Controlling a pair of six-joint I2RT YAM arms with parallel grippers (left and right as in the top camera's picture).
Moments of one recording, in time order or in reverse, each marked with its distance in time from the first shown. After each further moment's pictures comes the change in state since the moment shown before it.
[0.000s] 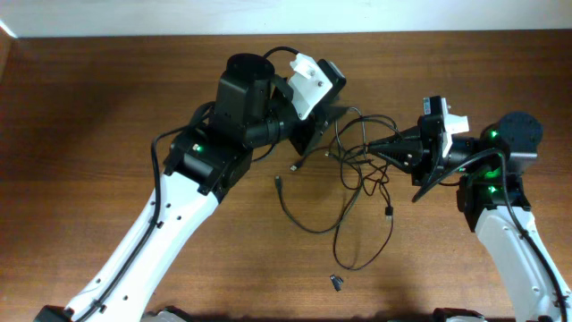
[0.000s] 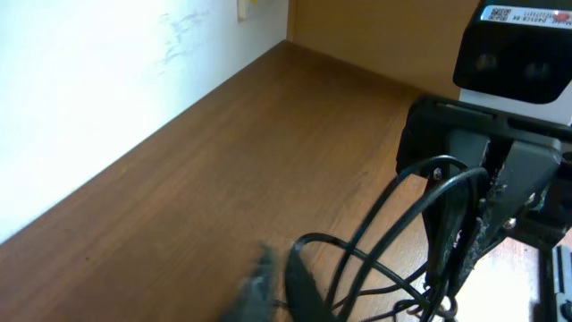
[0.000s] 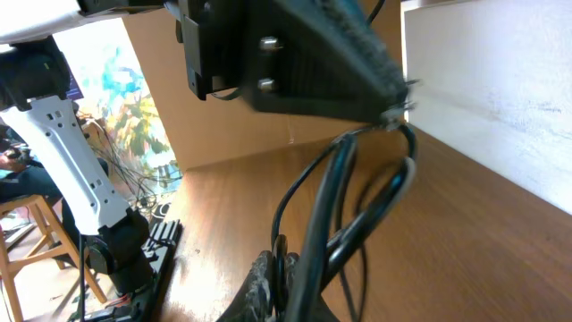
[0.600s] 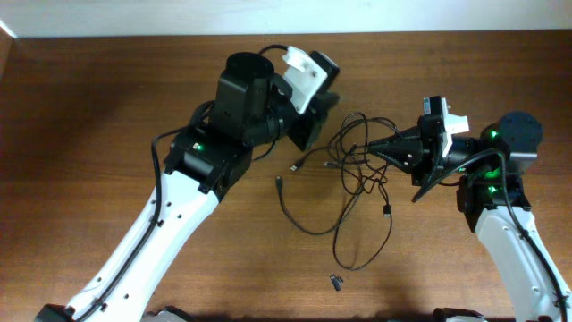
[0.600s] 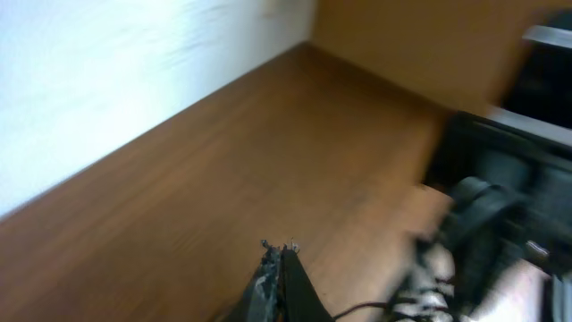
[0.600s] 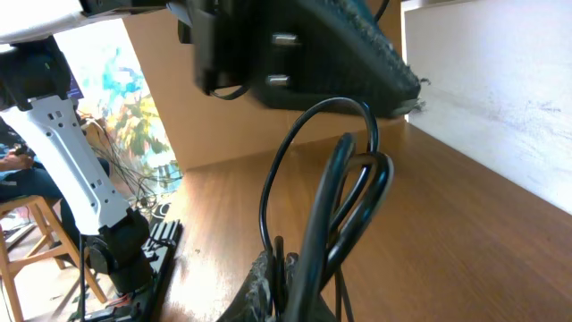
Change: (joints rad) left arm 0.005 0.004 0.000 0.010 -0.012 -0.064; right arm 0.000 0.000 0.000 0.000 0.000 0.000
